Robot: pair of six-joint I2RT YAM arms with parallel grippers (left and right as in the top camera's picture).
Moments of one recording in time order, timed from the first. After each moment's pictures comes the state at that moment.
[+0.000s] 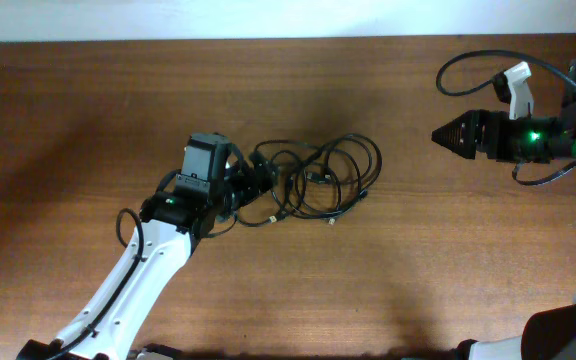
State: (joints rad) left arm -0.29 1.36 0.91 -0.45 0.21 -0.86; right arm -0.27 1.62 1.63 -1.29 -0.77 -0.23
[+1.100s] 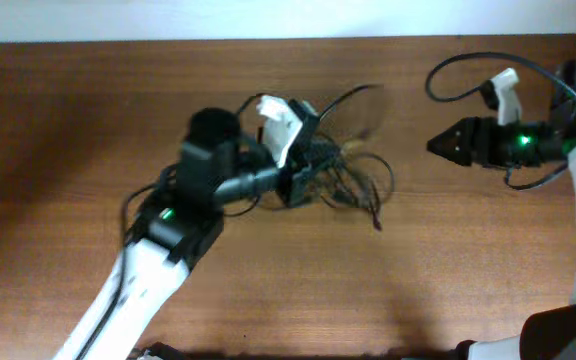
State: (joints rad) left arm -0.47 1.25 1.14 -0.21 0.65 -0.08; right arm -0.21 1.62 1.63 -1.35 -0.79 -0.23
